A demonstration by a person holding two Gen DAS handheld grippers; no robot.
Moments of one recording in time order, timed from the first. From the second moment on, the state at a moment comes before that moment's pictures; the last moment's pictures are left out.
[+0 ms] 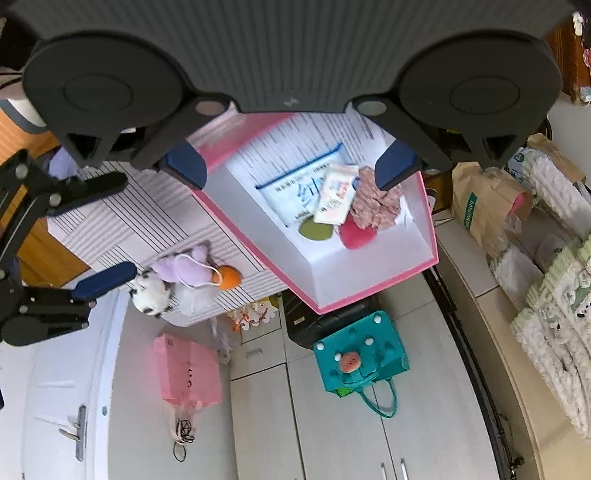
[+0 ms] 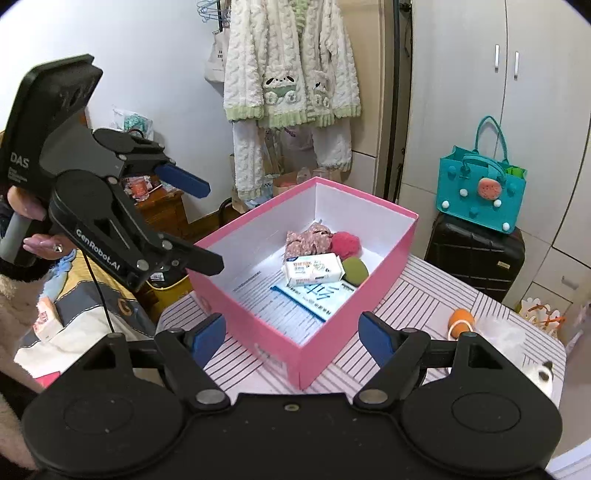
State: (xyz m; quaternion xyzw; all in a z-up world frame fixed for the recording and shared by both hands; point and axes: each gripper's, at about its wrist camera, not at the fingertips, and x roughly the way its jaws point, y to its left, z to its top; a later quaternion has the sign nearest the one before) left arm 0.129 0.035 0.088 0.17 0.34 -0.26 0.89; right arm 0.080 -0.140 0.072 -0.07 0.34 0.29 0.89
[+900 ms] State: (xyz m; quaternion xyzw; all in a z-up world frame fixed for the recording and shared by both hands) left arm 0.077 -0.024 0.030 0.11 0.33 -0.33 0.88; right arm 0.009 -0.218 0.013 -0.06 0.35 0.22 0.91
